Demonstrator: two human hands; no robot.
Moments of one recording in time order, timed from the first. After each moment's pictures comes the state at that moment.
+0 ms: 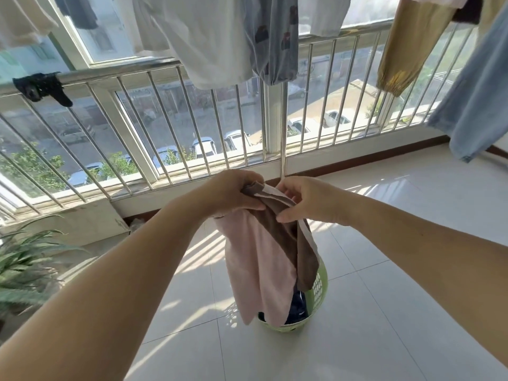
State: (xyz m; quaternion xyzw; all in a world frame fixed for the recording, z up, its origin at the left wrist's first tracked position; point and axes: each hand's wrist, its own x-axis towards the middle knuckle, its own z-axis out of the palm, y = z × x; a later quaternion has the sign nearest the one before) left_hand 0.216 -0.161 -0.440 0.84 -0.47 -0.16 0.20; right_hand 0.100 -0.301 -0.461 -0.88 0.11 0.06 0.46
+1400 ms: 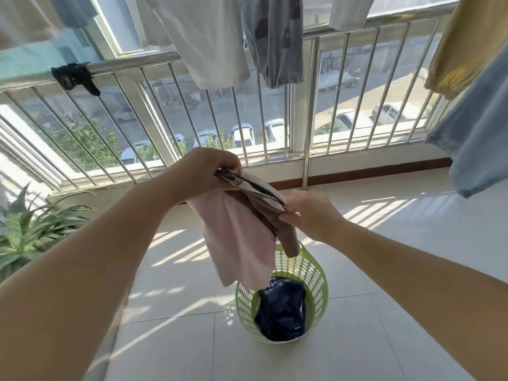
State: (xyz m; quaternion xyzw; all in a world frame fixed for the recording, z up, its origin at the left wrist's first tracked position) left_hand 0.239 -0.228 -0.415 0.87 -0.46 -0.02 0.14; right_hand 0.137 -0.408 -0.519 -0.98 0.06 0.01 0.18
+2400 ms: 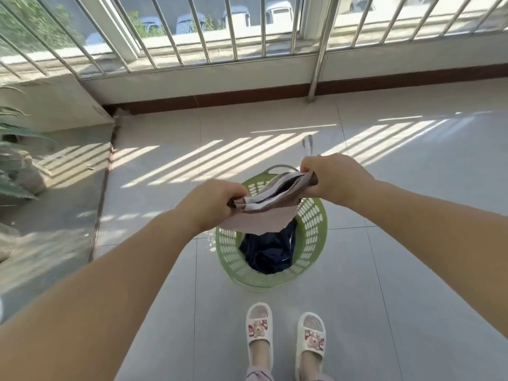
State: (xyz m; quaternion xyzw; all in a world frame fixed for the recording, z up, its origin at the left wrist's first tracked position) left_hand 0.278 -0.258 -0.704 0.89 -0.35 -0.26 0.14; right_hand 0.208 -0.482 -0.712 -0.97 0.07 0.16 0.16
